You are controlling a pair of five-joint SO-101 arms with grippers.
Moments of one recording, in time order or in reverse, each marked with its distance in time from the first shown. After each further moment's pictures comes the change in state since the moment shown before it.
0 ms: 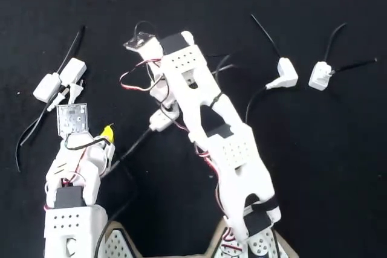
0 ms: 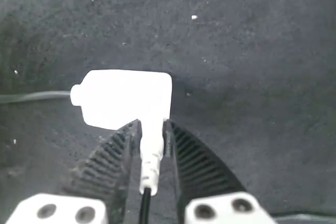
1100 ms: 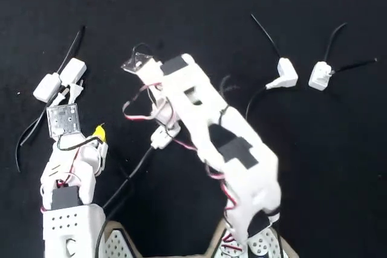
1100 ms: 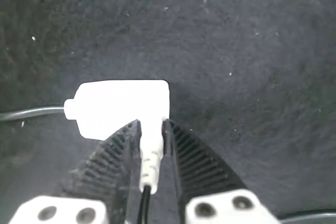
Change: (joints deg) left arm -4.5 0.0 0.0 0.0 0.0; right arm -2.5 -25.8 44.7 -23.8 0.6
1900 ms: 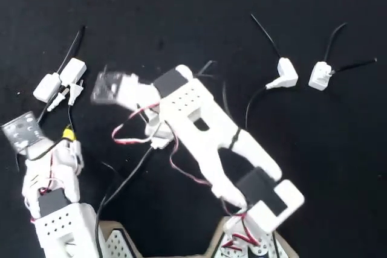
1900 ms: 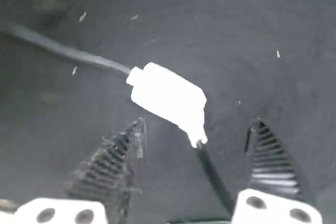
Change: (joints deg) left arm -17.3 0.0 -0.1 -0.5 7.5; right arm -8.1 -19.8 7.6 4.6 26.5
